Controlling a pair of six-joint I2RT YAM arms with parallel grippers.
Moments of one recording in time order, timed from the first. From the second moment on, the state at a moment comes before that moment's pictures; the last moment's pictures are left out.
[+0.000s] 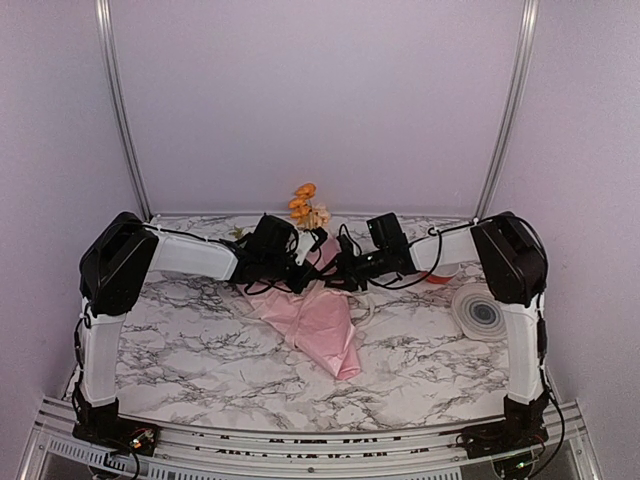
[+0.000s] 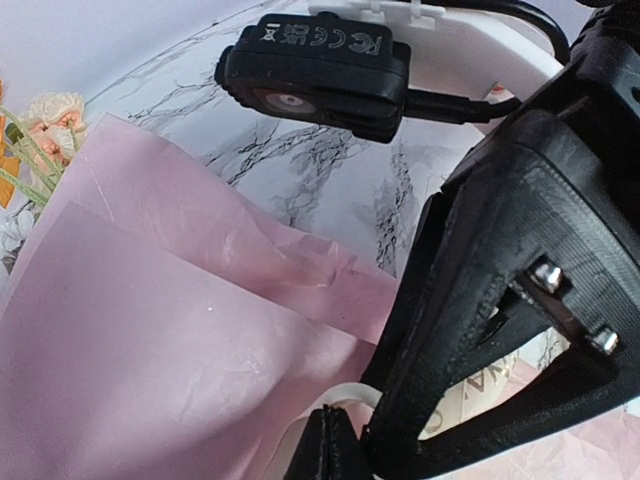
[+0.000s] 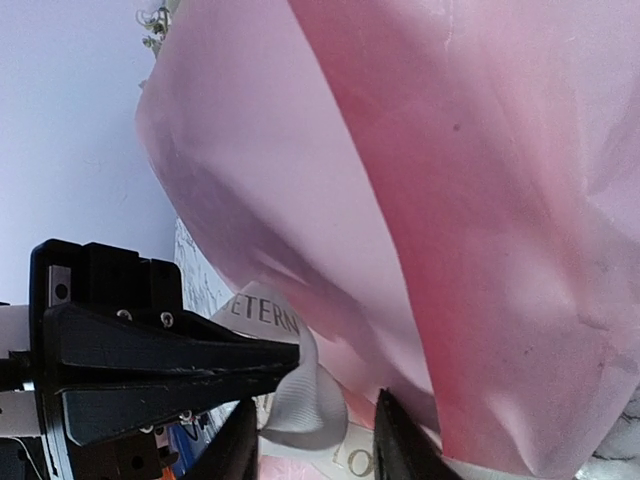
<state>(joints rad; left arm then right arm) -0.73 2.13 1.43 0.06 0.16 0.07 0.53 2.18 1.41 0.07 -0.80 0.78</state>
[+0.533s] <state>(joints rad) -0.73 2.03 1.35 -0.03 0.16 0.10 0.53 2.21 1.42 0.09 -0.80 0.82</state>
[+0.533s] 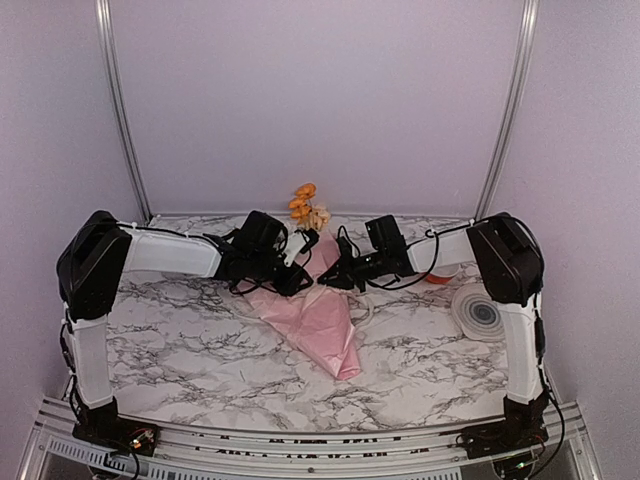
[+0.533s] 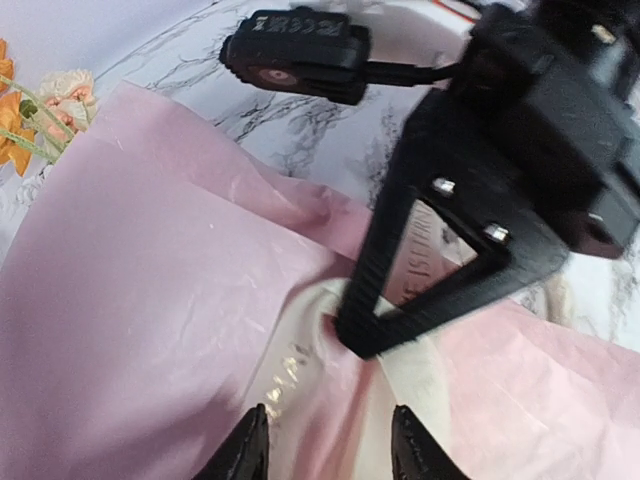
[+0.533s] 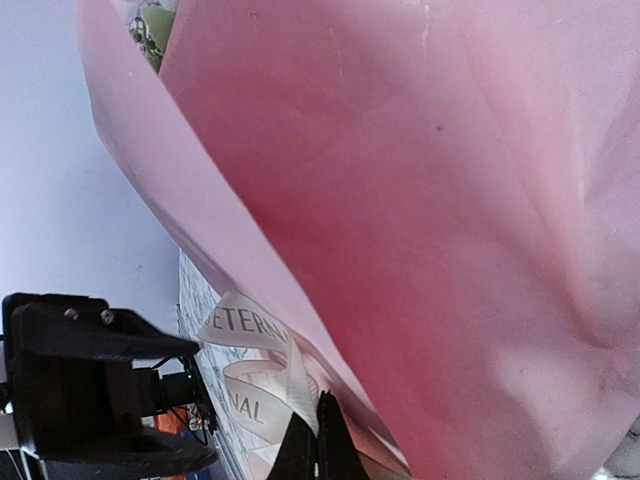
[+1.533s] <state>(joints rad) -0.76 1.81 1.15 -0.23 0.18 0.20 0.52 2.26 1.45 0.07 -0.80 0.81</state>
